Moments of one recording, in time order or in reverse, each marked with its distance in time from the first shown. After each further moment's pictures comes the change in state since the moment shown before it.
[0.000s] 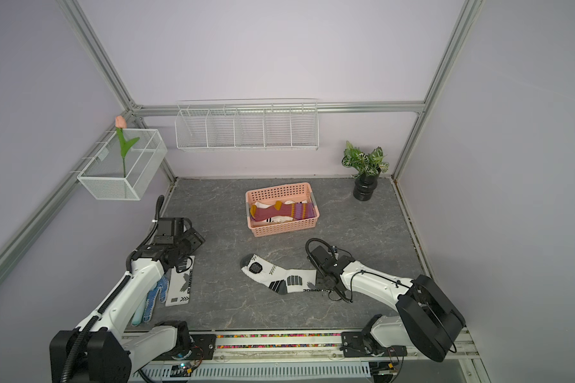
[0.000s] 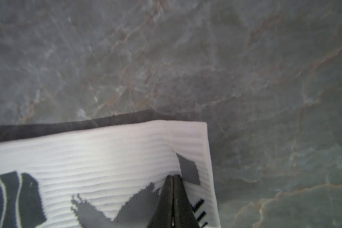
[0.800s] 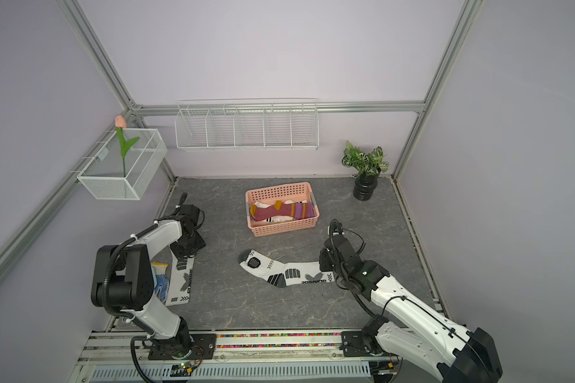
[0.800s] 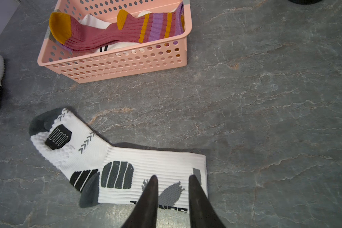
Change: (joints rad) left arm -0.050 0.566 0.312 -0.214 -0.196 0.067; right arm -0.023 -0.441 0.016 0.088 0.064 -0.304
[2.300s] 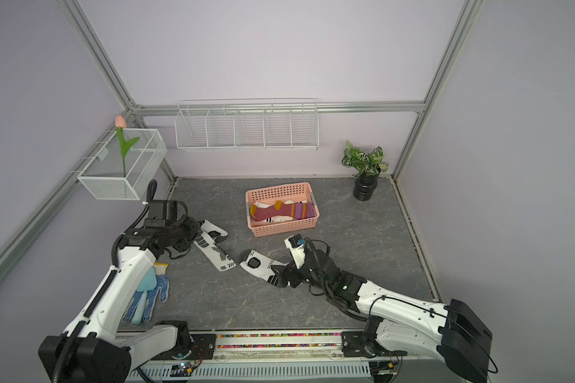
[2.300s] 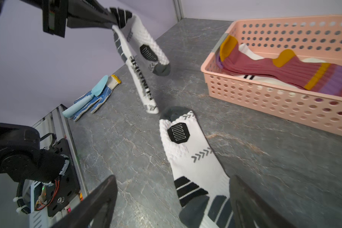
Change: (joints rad) left arm -0.032 -0.661 -0.027 0.037 0.449 -0.298; right arm 0.331 0.219 -0.106 0.703 -0.241 -0.164
